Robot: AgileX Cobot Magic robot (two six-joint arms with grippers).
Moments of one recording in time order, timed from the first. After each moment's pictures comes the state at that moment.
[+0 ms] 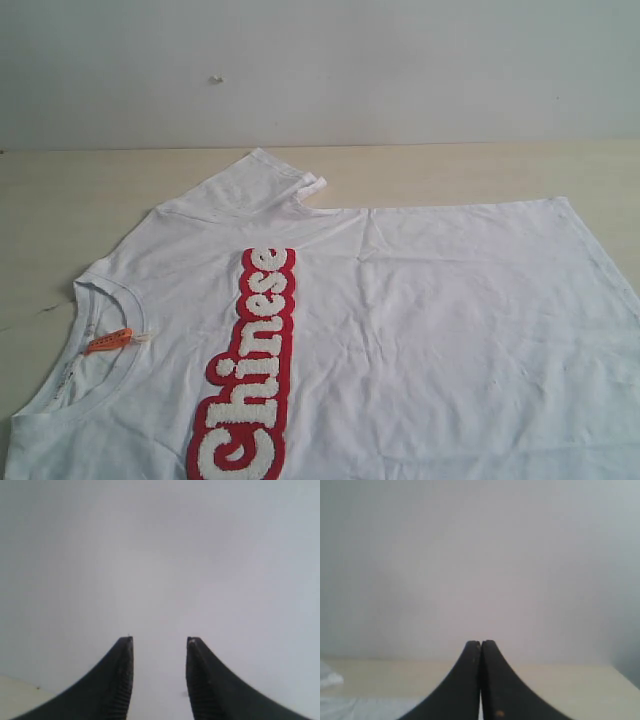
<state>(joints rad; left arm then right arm) 0.06 0.01 0.00 -0.03 -0.28 -0.36 -0.17 0.01 0.00 -0.10 -0.06 0.05</state>
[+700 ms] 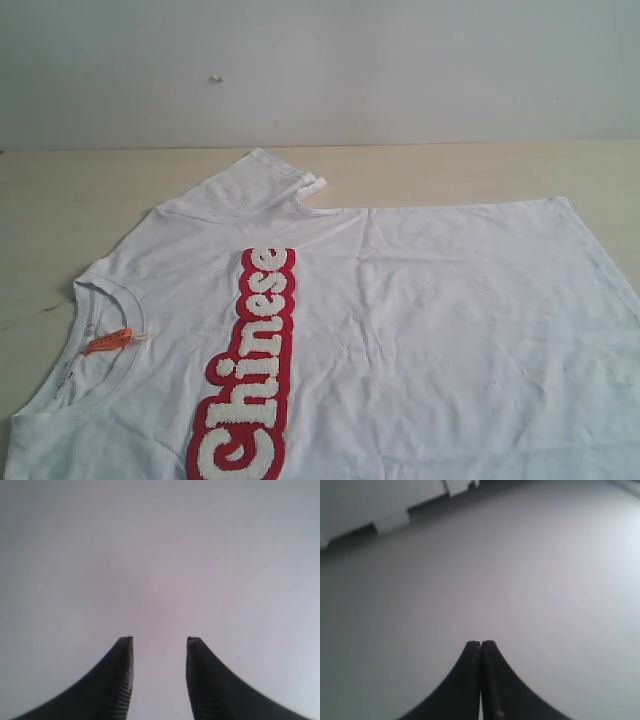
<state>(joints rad) 0.06 0.01 0.00 -0.04 -0.55 -0.81 -0.17 0.00 0.00 0.04 -1.11 0.39</state>
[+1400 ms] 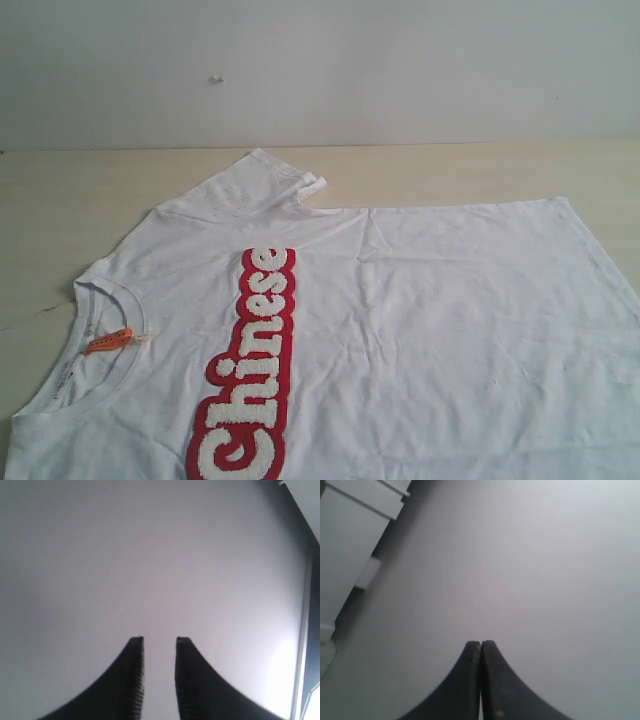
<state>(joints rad) 0.06 0.00 0.00 0.25 -0.84 -1.13 -0.17 0.00 -0.02 0.13 -0.91 0.96</state>
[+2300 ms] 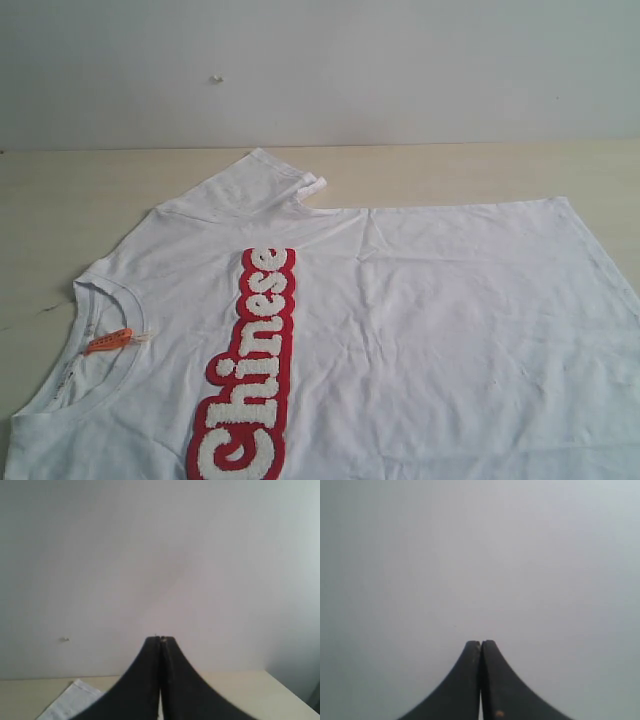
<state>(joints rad) 0.00 0.63 -0.69 1.69 -0.47 -2.05 -0.13 0.40 -0.77 -0.48 0.08 0.91</state>
